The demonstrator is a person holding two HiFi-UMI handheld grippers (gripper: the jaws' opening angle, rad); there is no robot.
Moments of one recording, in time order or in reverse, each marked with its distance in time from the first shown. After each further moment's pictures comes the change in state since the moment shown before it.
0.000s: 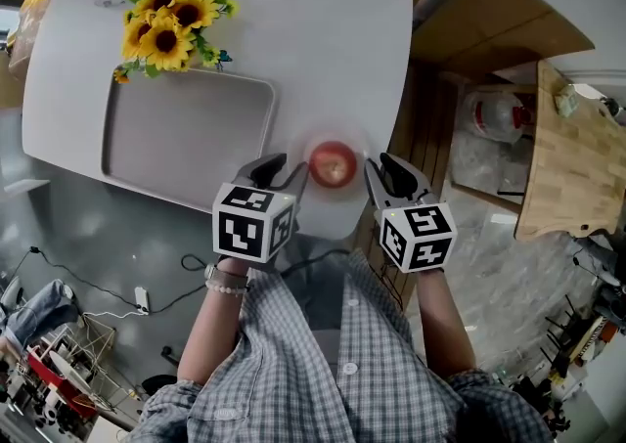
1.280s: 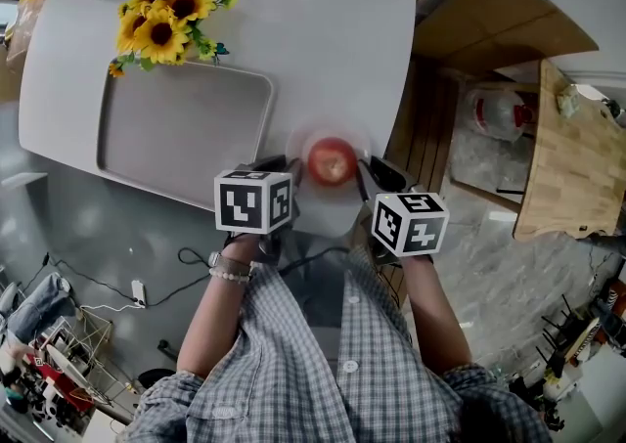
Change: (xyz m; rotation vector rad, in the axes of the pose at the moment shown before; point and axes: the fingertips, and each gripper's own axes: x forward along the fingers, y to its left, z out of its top) left arm 0.027 0.018 -0.032 -0.211 0.126 0.033; right arm 0.021 -0.002 -0.038 0.194 0.145 0.011
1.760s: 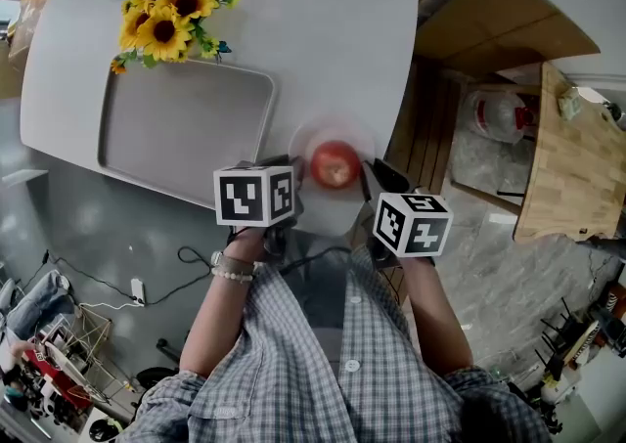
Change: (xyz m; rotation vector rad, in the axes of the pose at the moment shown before) left arm -0.002 -0.005 0.003 -0.088 0.010 -0.004; right arm -0.008 -0.003 0.000 0.046 0.018 -0.034
